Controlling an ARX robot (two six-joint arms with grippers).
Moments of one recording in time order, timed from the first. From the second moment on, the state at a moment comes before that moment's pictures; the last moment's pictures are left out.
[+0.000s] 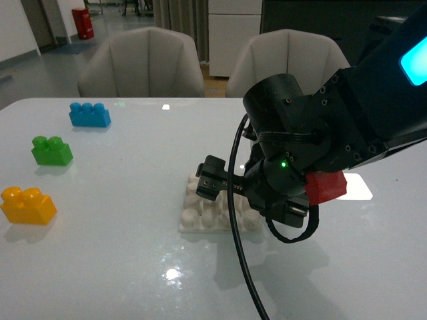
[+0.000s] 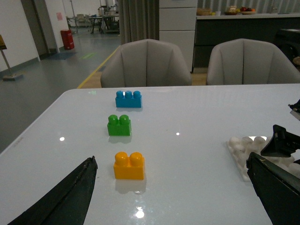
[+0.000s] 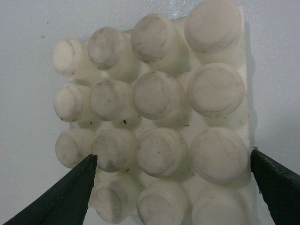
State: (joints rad) left arm 0.00 0.01 0.01 0.00 0.00 0.00; right arm 0.42 2.30 1.39 -0.01 -0.07 0.62
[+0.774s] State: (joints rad) left arm 0.00 0.01 0.01 0.00 0.00 0.00; right arm 0.06 1.76 0.93 0.21 -0.08 0.53
